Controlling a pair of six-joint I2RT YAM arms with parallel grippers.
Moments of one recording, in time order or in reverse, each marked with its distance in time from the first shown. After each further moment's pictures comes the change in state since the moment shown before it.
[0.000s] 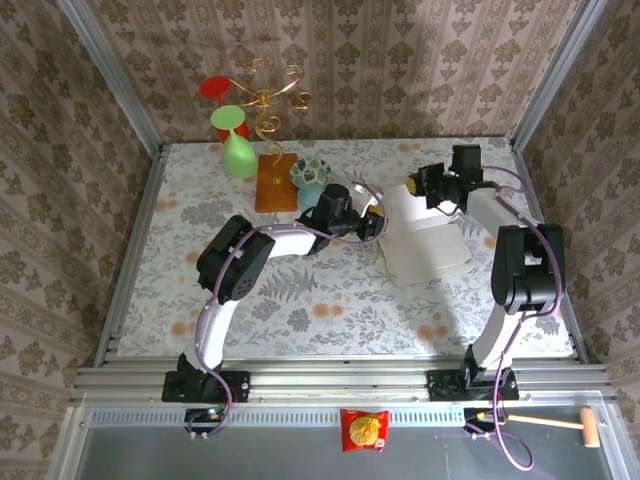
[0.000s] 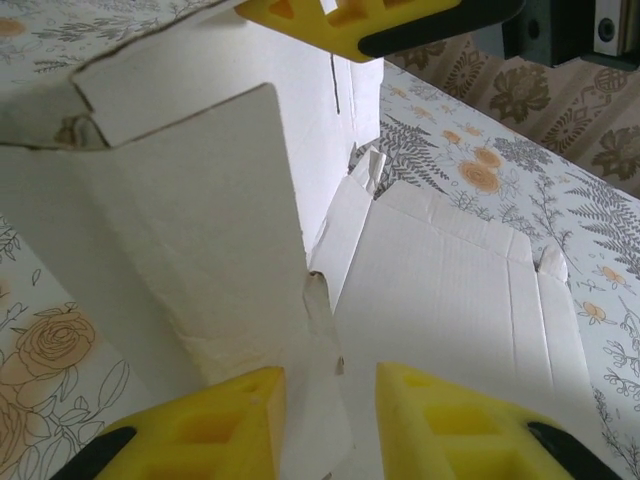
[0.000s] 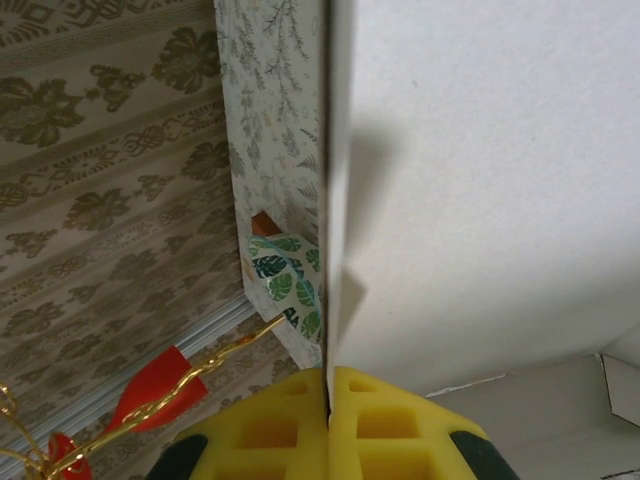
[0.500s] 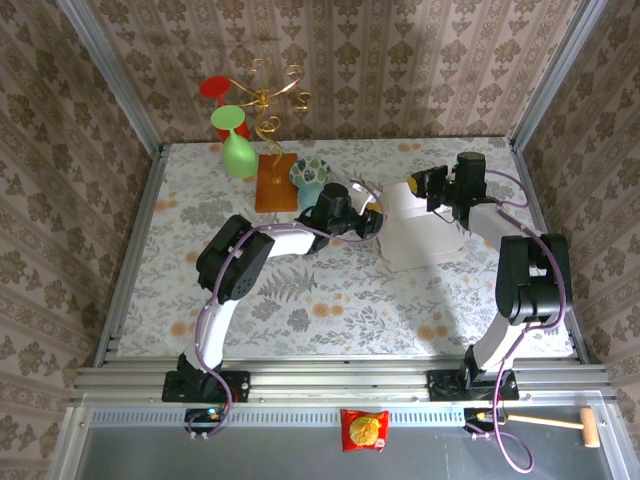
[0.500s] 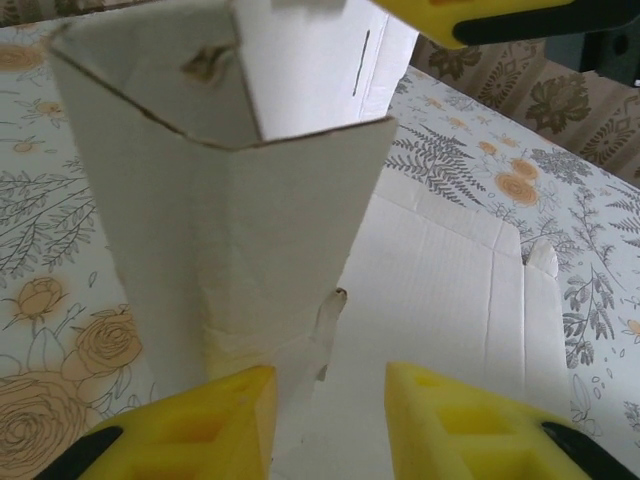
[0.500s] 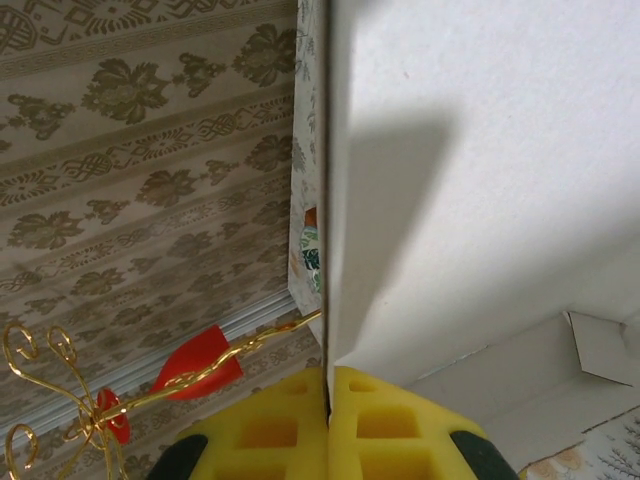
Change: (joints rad) left arm 0.008 0.000 -0.004 0.010 -0.056 0.004; right arm -0.002 -0.077 -0.163 0.264 0.002 0.043
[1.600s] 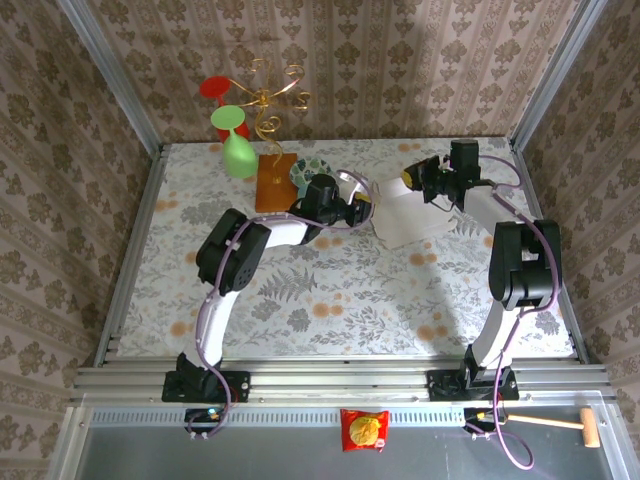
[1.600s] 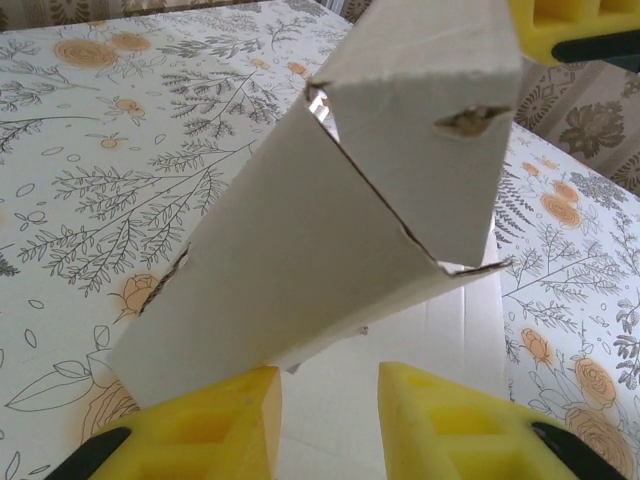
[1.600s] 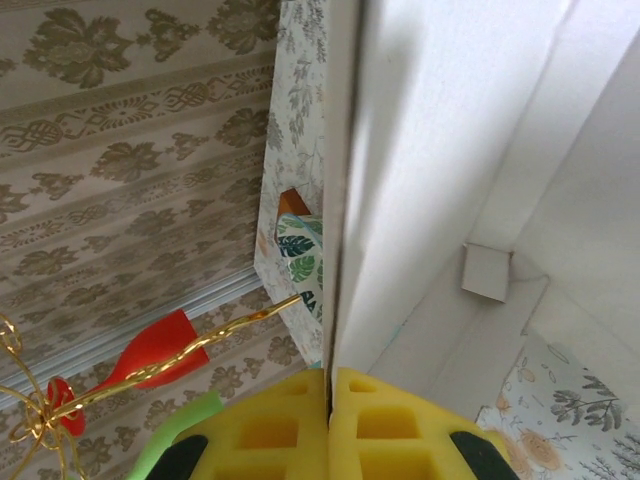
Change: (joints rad) left arm 0.085 0.065 0.070 -0.002 0.076 -0.029; right arm 0.011 0.124 0.206 -0.198 -0.052 -0.129
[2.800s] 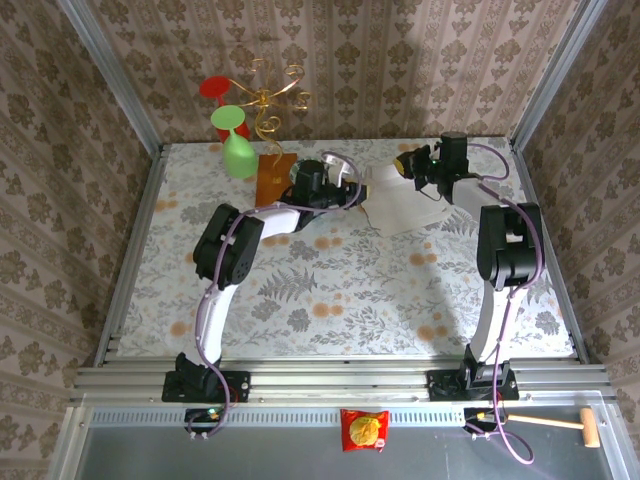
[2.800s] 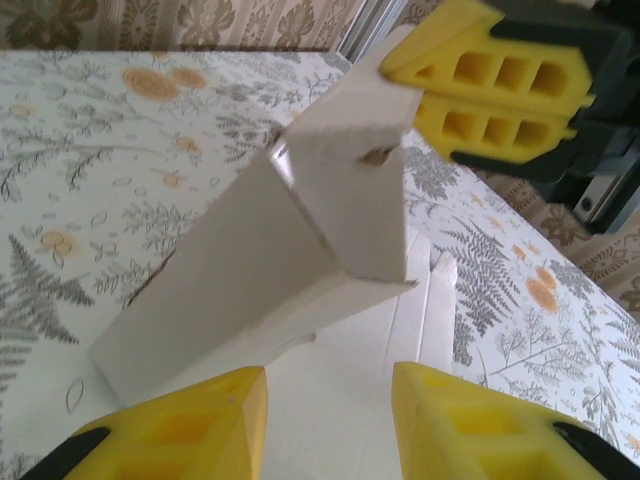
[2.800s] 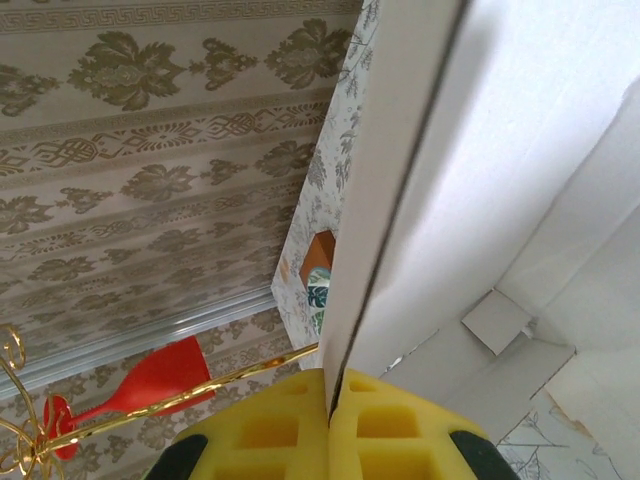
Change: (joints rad) left arm 0.078 0.033 0.111 -0.016 0.069 -0.194; right arm 0.020 0.188 0.141 0.183 0.026 -0.025
